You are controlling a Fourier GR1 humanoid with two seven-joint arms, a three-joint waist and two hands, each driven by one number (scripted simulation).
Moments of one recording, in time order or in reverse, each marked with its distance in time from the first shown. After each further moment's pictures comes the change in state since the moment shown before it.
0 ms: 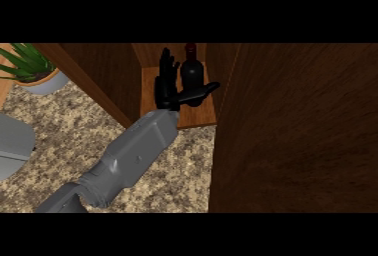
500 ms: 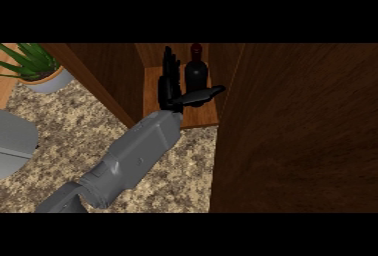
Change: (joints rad) left arm -0.001 0.000 -0.051 -0.035 0.017 0.008 -0.062; right arm 0.003 -0.013 -0.023 -0.004 -0.020 0.005 0.007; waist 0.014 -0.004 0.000
